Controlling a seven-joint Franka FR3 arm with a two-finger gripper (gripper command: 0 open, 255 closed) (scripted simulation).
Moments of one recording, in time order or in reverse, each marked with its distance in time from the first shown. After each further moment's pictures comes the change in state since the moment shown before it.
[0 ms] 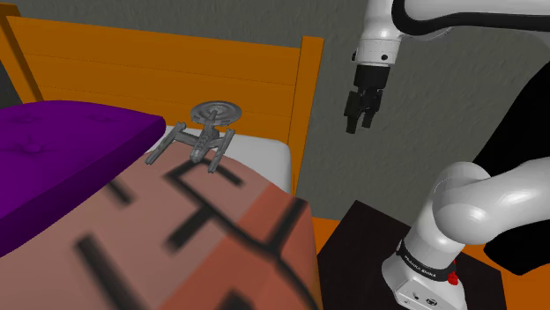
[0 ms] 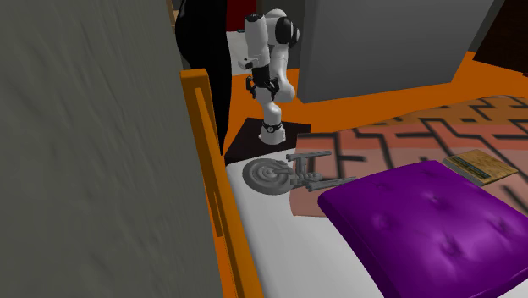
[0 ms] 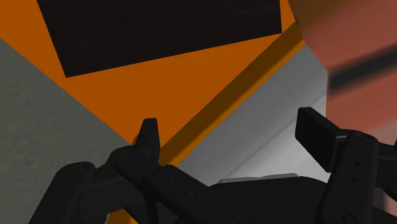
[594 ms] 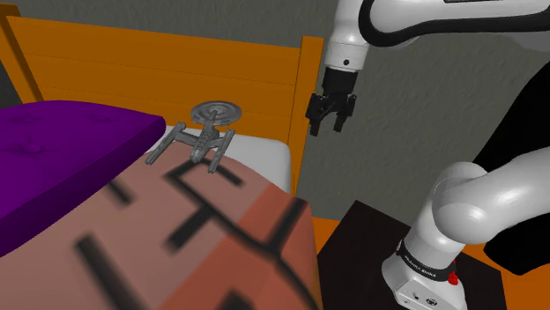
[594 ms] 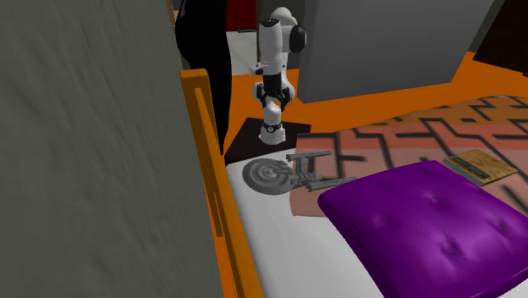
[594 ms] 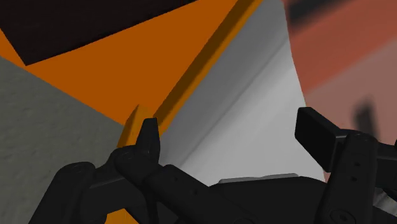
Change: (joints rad) arm -0.014 0.132 0.154 0.029 0.087 0.201 0.252
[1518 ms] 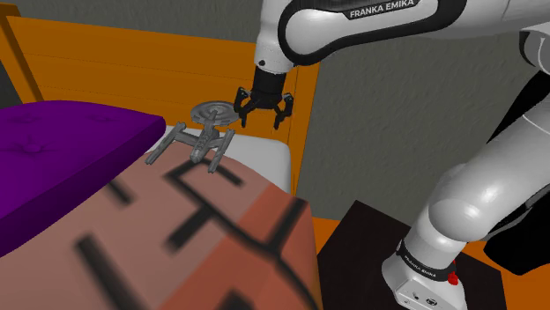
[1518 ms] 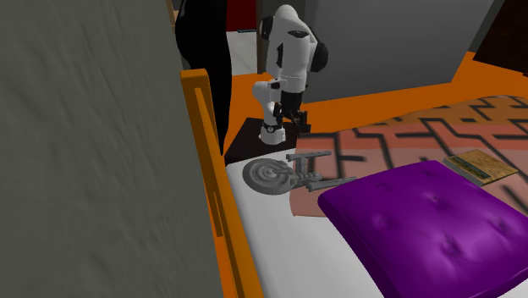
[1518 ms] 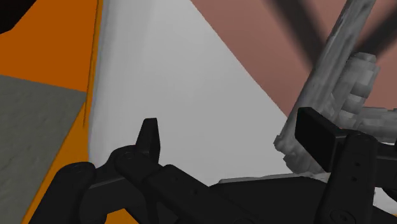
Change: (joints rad) arm -0.100 0.420 0.278 0.286 -0.088 0.305 0.548
